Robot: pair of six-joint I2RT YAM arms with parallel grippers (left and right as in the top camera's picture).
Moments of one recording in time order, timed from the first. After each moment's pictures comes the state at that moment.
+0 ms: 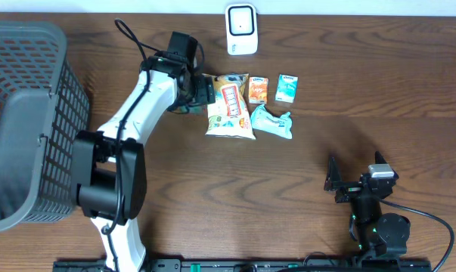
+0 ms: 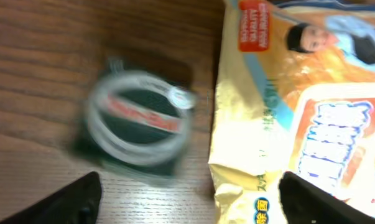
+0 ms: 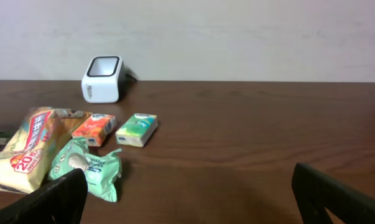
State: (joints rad) left arm -0.26 2.00 1.55 -0.80 0.09 -0.40; right arm 0.02 0.01 0.01 -0.07 -0.06 0.02
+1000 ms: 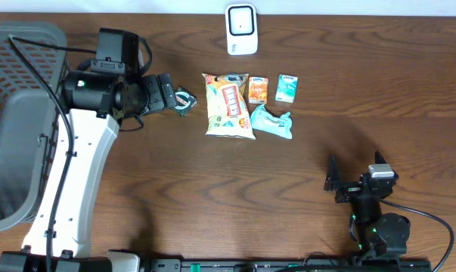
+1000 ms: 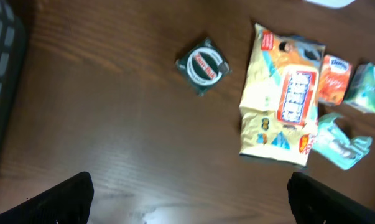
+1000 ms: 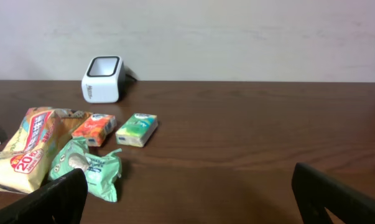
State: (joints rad) left arm -0.14 1.51 1.55 -1.16 0.02 -0.40; right arm 0.02 0.01 0.01 -0.07 -0.06 0.02
